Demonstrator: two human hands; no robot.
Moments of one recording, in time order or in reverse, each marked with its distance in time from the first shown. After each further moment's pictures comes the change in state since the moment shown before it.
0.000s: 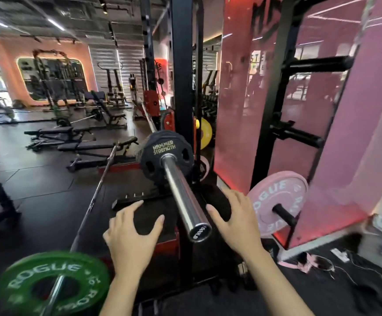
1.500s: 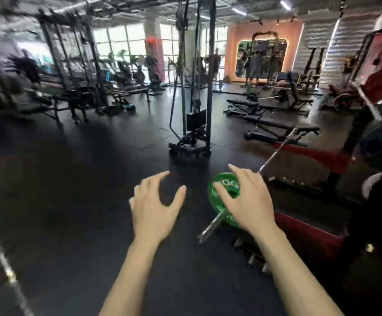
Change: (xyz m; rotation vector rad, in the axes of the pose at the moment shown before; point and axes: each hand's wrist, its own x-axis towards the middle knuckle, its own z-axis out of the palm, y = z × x) left_hand -0.232 -0.099 -0.405 0.388 0.486 -0.319; right_hand -0.235 -0.359 0.021 0.395 -0.444 -0.601
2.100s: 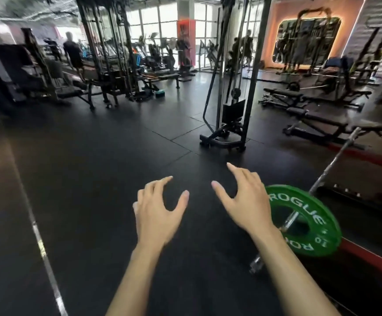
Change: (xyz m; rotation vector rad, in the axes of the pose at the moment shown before) left_hand 0.158 -0.202 -0.015 0.136 0.009 -0.123; right_hand 0.134 -0.116 0.229 0.073 -0.122 -0.060
